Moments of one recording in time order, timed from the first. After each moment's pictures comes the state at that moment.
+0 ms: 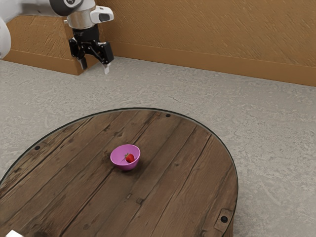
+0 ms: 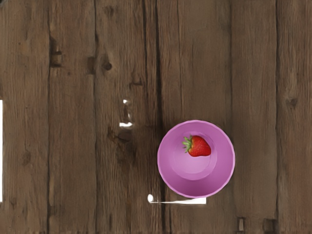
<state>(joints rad) -0.10 0.27 0.20 -1.24 -0.03 1.51 0.08</state>
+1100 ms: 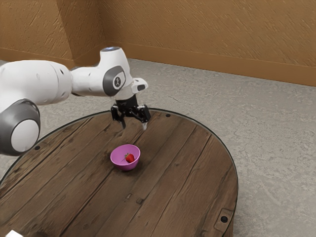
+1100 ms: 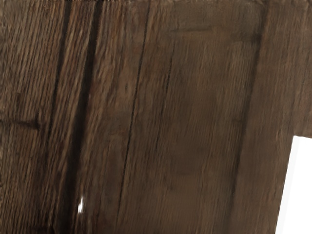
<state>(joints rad) -0.11 0.58 0.16 -1.48 -0.22 2.06 -0.05</state>
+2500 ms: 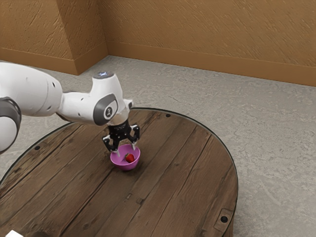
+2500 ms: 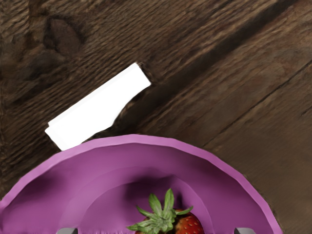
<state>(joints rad) -0.17 0.41 0.18 -1.91 -0.14 2.35 -0.87</state>
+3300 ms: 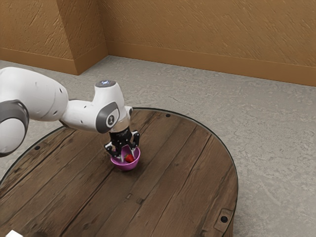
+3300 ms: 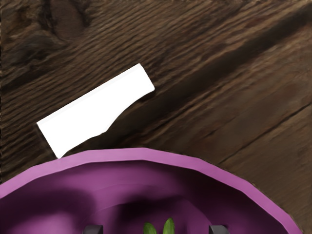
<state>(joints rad) -0.17 0.46 0.18 -1.93 -0.16 2.42 -0.94</state>
